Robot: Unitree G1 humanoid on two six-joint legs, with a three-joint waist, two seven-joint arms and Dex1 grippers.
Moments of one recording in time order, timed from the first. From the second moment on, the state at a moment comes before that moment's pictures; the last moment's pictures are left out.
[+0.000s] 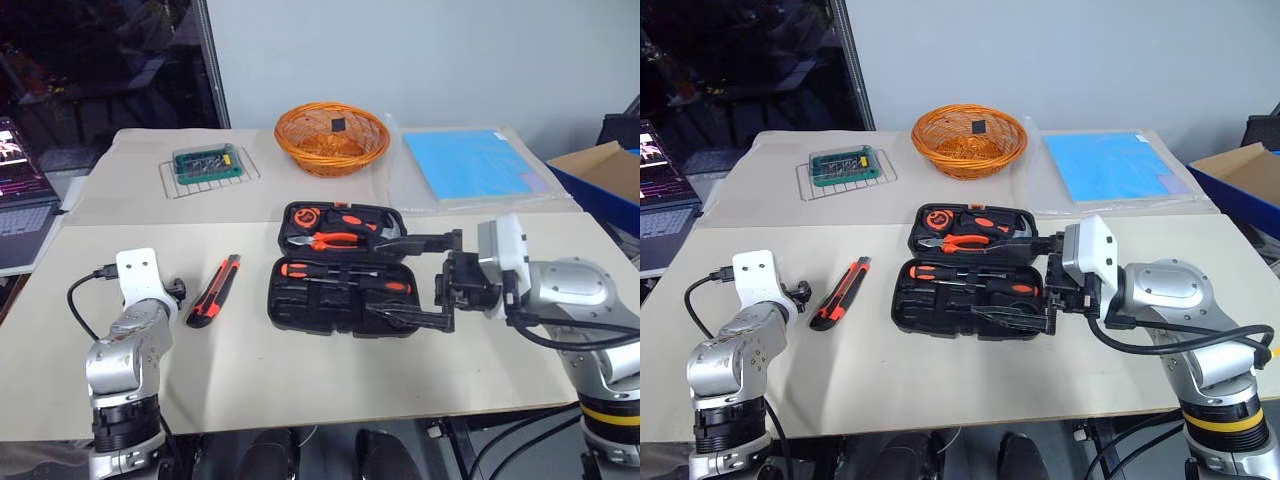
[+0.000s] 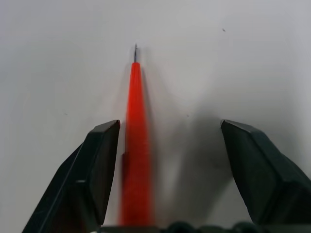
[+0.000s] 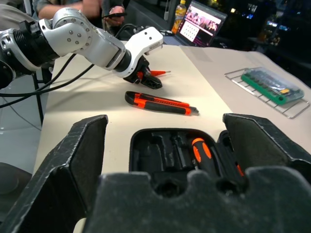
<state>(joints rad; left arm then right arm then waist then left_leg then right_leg) -0.30 0.30 0.36 -0.25 -0.24 1.01 0.22 -0.37 -0.74 -0.09 -0.51 0.61 0.44 1.06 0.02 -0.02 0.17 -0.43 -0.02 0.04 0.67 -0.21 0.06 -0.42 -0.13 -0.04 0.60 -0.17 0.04</state>
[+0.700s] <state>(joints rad) -0.44 0.62 0.04 -0.26 -0.45 0.68 -0.73 -0.08 -0.81 -0.29 -0.63 0.61 0.46 0.96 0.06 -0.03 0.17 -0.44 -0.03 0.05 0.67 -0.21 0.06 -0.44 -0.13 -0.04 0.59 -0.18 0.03</state>
